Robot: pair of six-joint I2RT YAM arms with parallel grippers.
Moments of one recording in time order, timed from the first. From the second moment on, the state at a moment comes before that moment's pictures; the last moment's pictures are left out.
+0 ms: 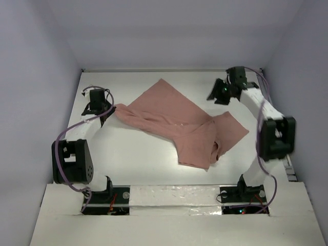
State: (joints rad) left arm 0.01 1.47 0.91 -0.14 -0.12 -0.69; right arm 0.11 1.84 1.52 -0.56 -0.27 0.45
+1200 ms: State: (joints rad) left arm 0.01 1.27 0.75 -0.14 -0.06 -0.72; right arm 0.38 0.78 0.34 -0.64 -0.30 0.95
